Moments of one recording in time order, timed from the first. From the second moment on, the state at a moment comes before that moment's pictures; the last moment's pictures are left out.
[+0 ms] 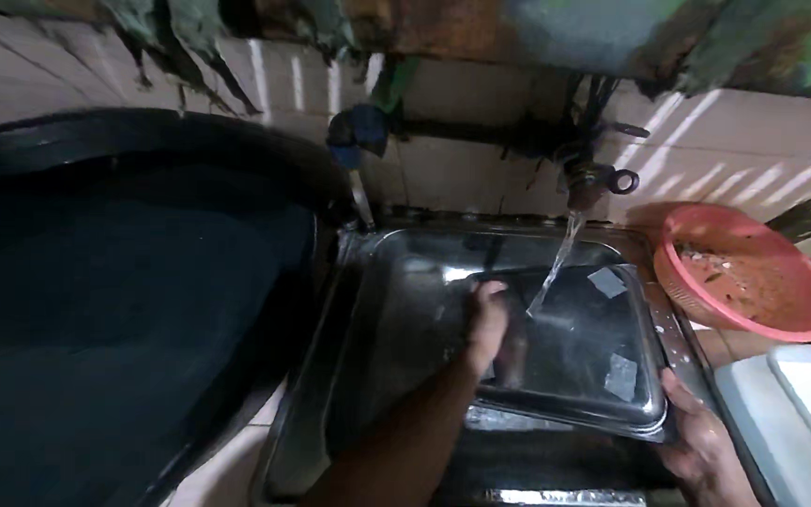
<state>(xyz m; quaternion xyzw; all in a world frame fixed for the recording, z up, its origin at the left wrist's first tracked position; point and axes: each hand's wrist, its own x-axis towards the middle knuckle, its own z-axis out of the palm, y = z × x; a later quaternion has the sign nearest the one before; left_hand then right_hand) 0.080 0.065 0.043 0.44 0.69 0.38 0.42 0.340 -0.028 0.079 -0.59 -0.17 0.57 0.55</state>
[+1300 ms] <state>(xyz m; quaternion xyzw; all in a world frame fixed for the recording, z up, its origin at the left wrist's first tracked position) 0.012 0.027 0.041 0.30 0.74 0.32 0.52 0.335 -0.040 0.061 -0.49 -0.16 0.64 0.58</state>
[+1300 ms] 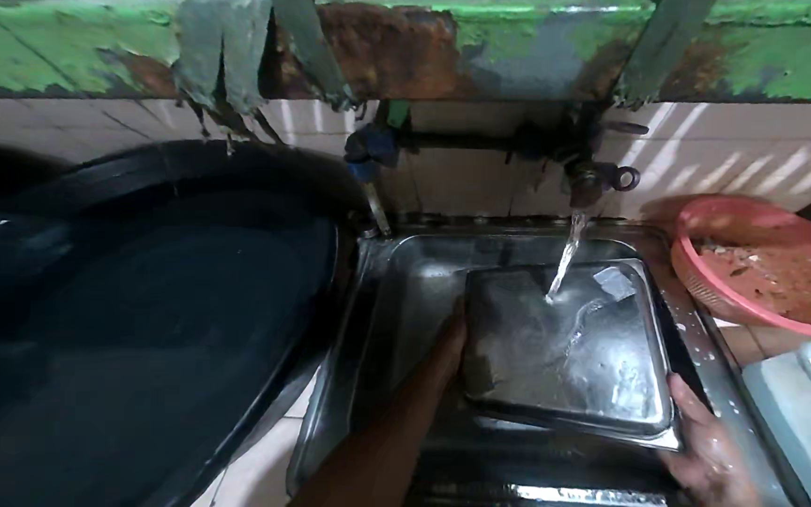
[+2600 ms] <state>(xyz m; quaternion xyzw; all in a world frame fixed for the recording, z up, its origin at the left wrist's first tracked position) 0.015 -0.026 0.099 0.22 0.62 0.36 0.66 0.136 0.075 0.092 -0.49 -0.18 0.68 0.51</state>
